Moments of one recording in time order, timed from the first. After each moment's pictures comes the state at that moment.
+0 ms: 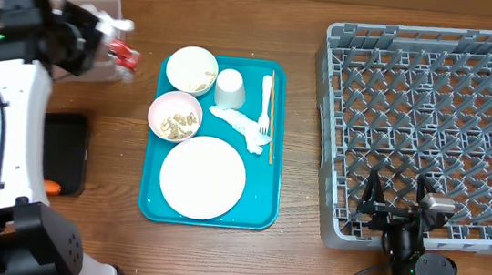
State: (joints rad) left arm 0.28 1.69 1.64 -0.80 0.28 -1.02; right arm -0.01 0.01 0.02 -0.04 -0.06 0.20
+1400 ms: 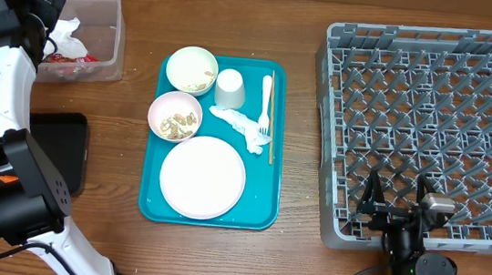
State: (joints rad) left arm 0.40 1.97 1.64 -0.36 0.09 -0.84; right arm -0.01 0.01 0.02 -0.04 -0.06 0.20
